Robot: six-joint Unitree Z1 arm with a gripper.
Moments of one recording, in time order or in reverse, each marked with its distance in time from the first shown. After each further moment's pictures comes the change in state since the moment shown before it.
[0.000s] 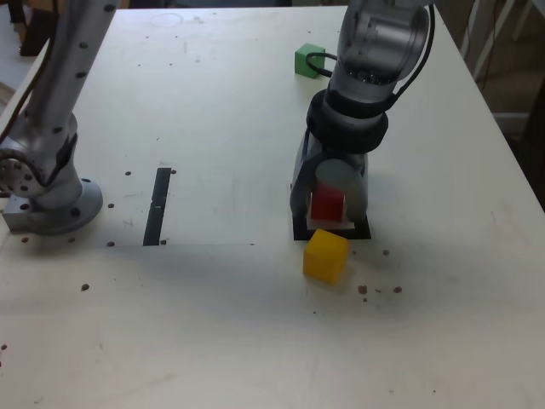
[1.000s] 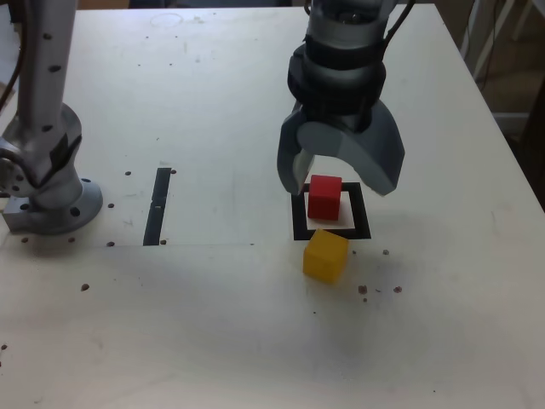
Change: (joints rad) arm -0.165 -0.155 -0.113 0.162 0.029 0.057
